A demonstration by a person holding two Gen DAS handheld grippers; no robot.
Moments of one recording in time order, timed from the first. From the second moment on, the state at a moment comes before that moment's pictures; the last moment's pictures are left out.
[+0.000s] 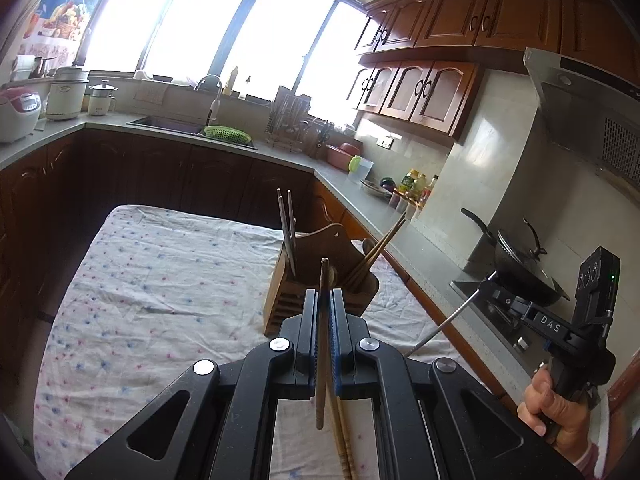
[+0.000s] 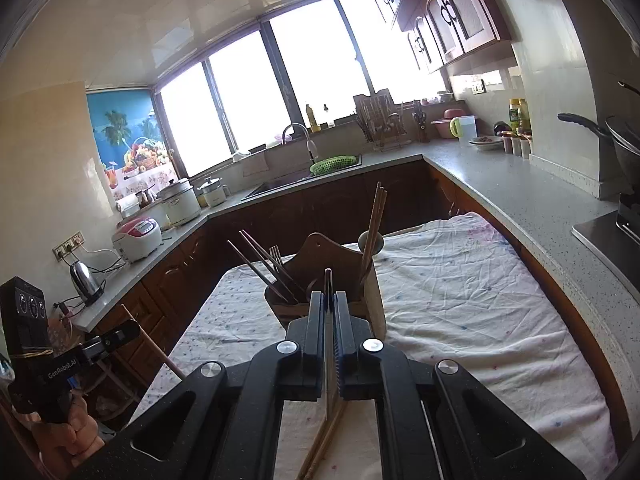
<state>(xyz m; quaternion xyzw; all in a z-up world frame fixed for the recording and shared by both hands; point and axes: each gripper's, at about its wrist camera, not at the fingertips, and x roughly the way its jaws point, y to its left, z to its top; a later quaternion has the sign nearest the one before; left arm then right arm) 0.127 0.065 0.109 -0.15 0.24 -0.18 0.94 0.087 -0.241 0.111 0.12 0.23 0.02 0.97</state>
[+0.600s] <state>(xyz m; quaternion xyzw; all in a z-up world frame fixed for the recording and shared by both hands) 0.196 0.058 0.165 -0.13 0.14 -0.18 0.96 0.145 -0.265 0.168 0.11 0.16 0.00 0.98</state>
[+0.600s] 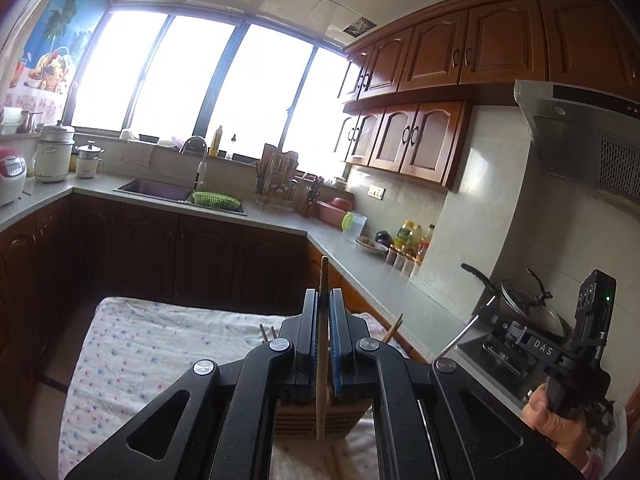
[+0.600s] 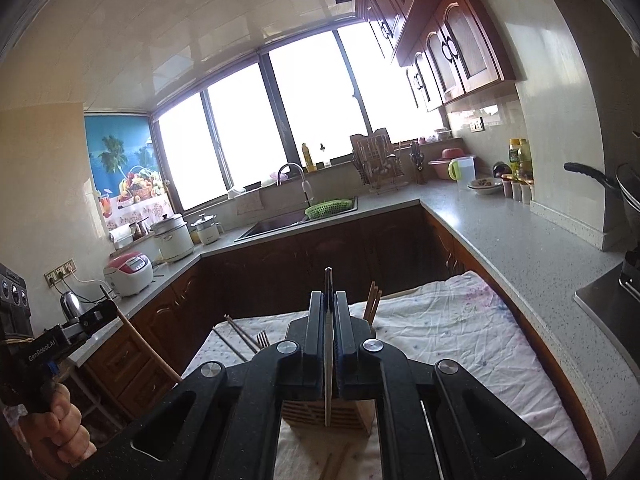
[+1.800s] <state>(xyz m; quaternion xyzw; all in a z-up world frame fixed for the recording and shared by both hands) 0.323 0.027 0.063 -0.14 0.24 -0.14 0.95 0.226 -0.275 0.095 0.12 0.24 -0.01 0.96</state>
